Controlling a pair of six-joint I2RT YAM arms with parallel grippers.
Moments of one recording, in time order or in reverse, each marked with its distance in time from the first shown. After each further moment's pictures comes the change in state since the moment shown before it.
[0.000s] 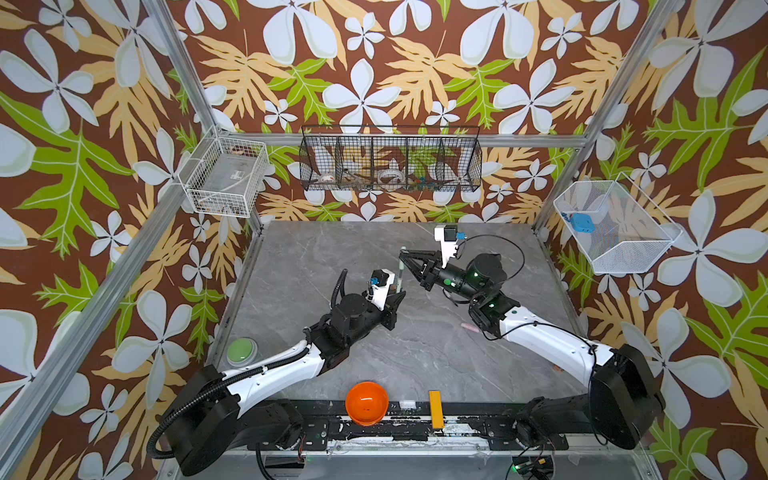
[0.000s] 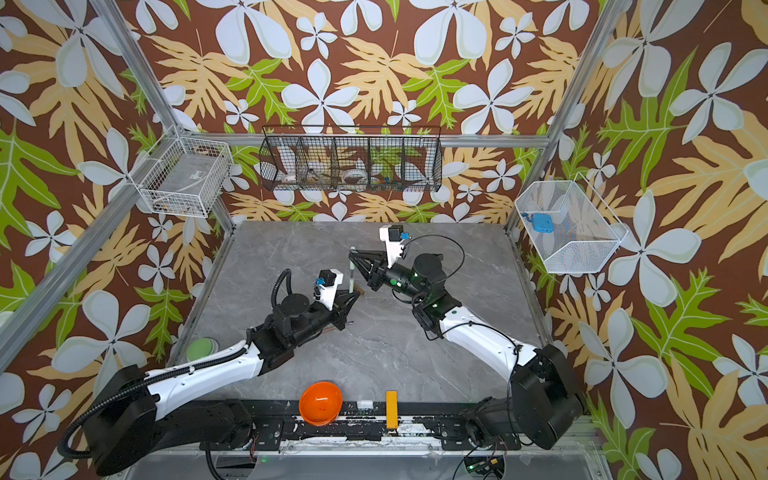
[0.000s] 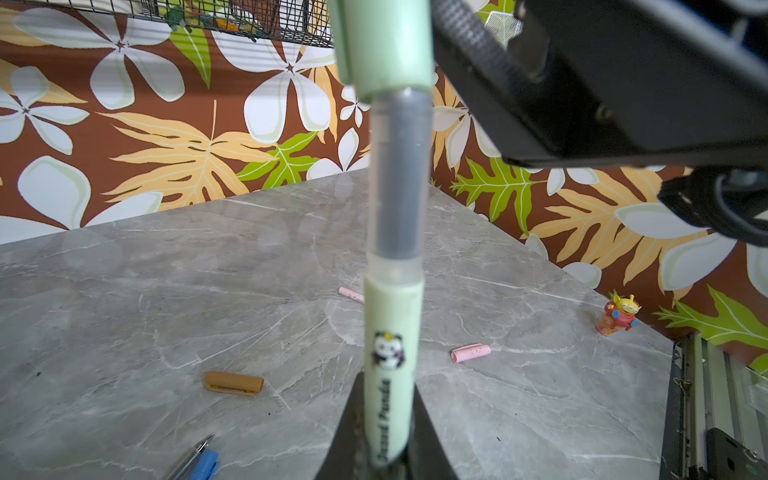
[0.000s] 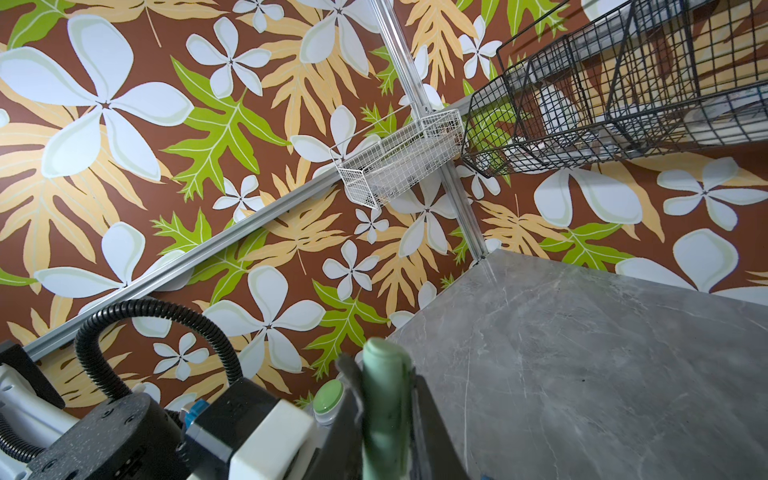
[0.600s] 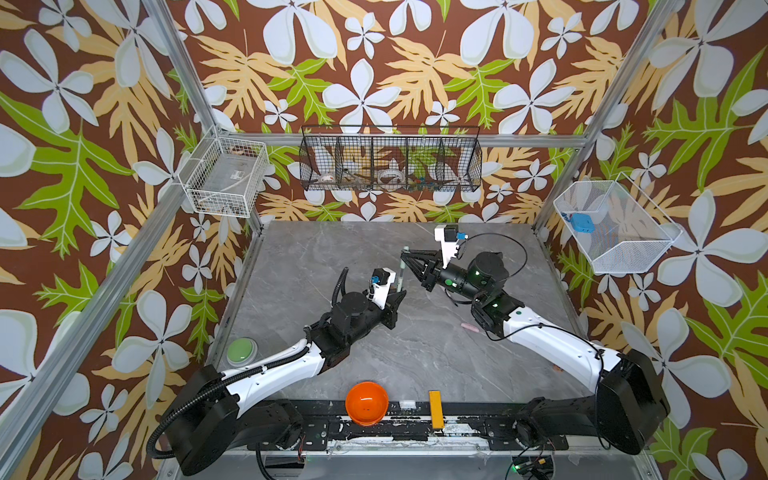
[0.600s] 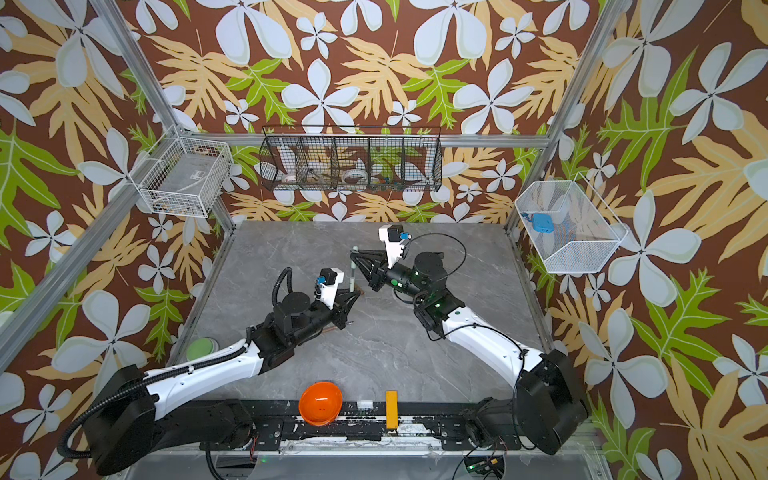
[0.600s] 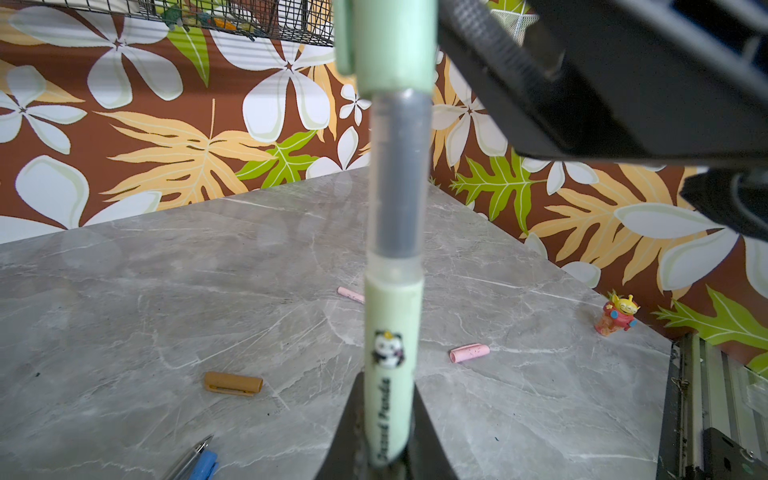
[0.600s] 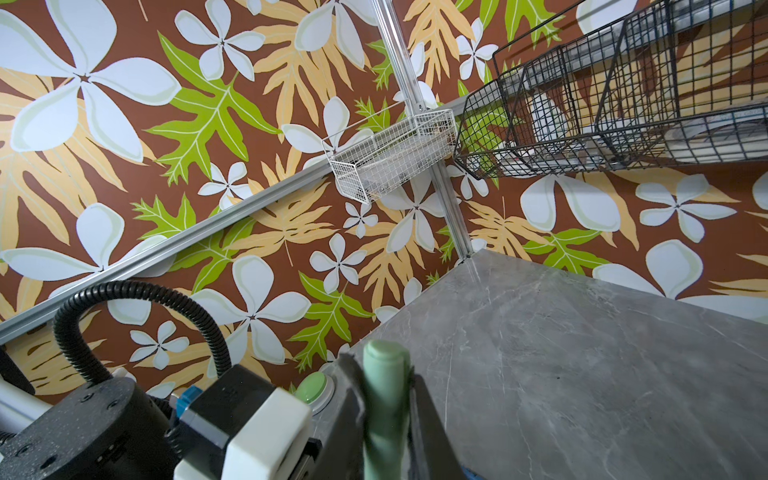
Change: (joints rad) left arm 0.000 -0.002 0.025 -0.034 0.000 0.002; right arm 0.002 -0.021 0.026 -0.097 0.014 -0.087
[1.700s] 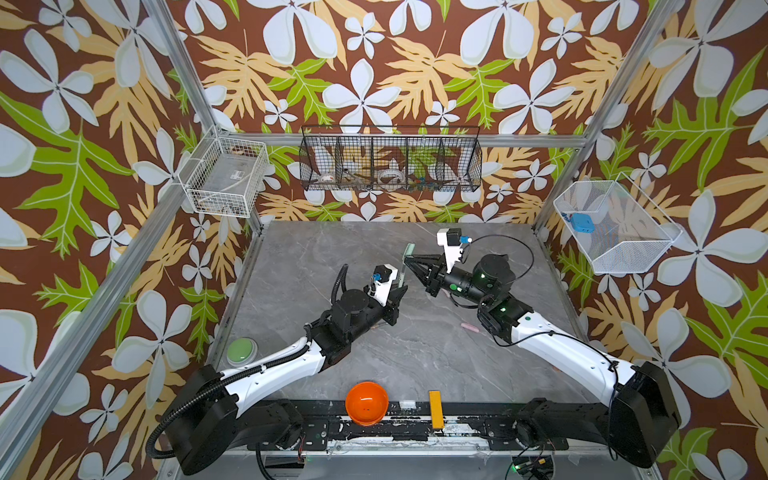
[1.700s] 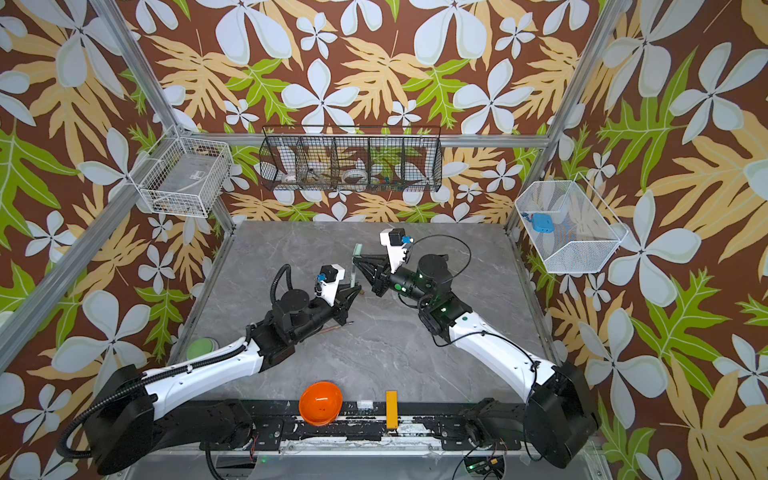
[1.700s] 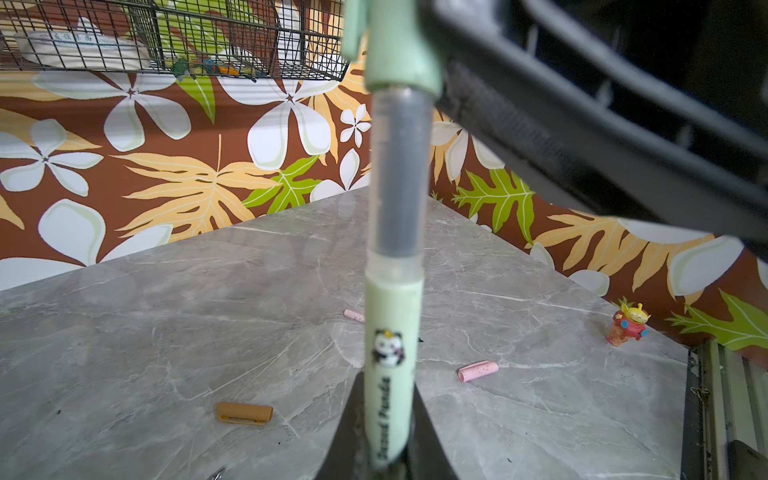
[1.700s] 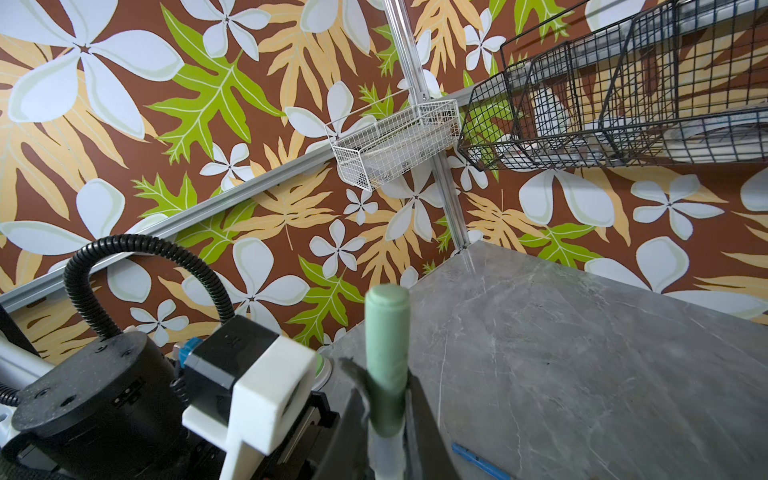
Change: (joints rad) left arm 0.000 0.006 0.027 0.015 -0.010 0.055; right arm 0.004 -0.083 -0.026 -0.077 -0.004 -0.047
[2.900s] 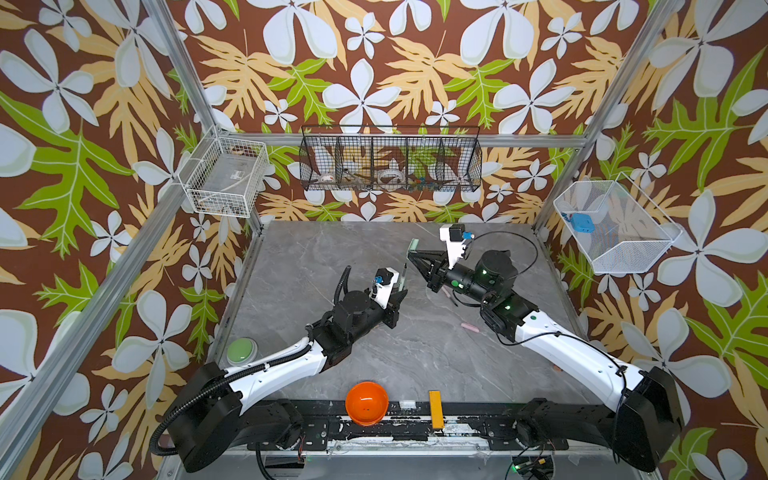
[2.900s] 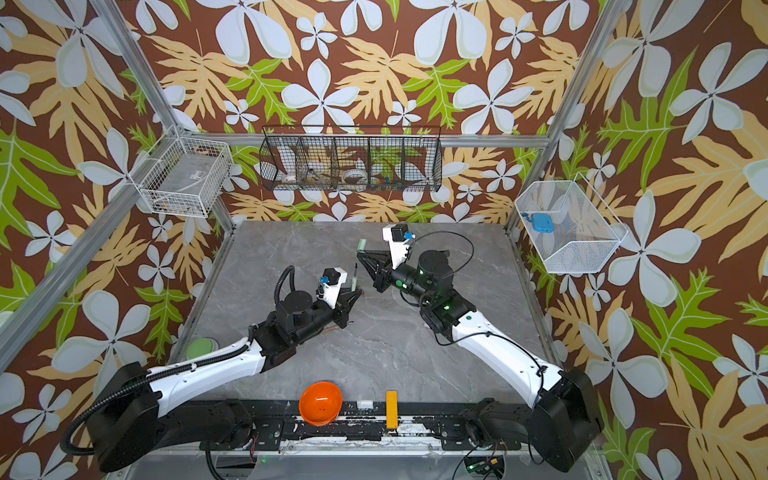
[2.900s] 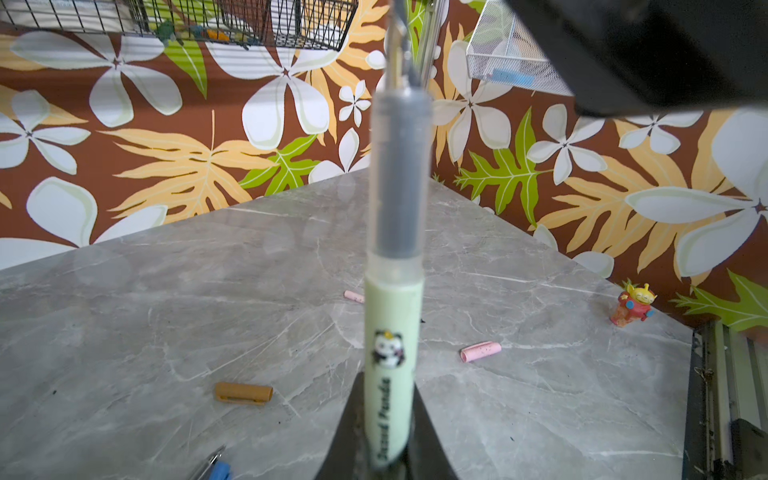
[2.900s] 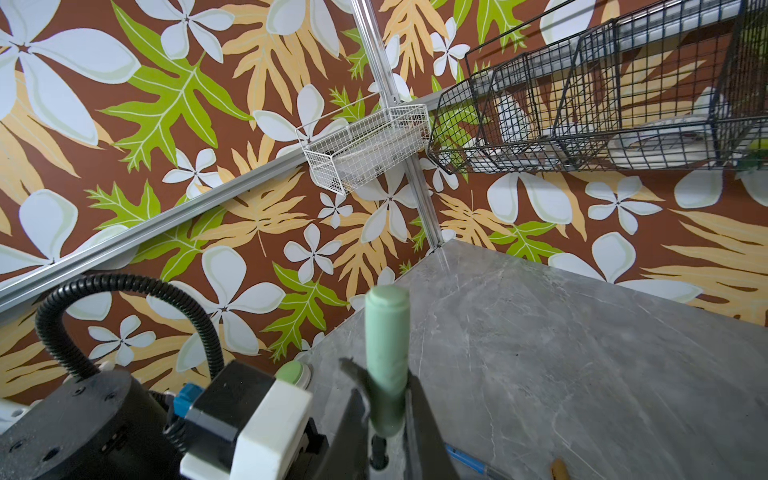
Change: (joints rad) left arm 0.000 0.006 -0.030 -0.019 0.006 -0.004; right arm 0.002 -0.006 0.069 -0.129 0.101 -0.021
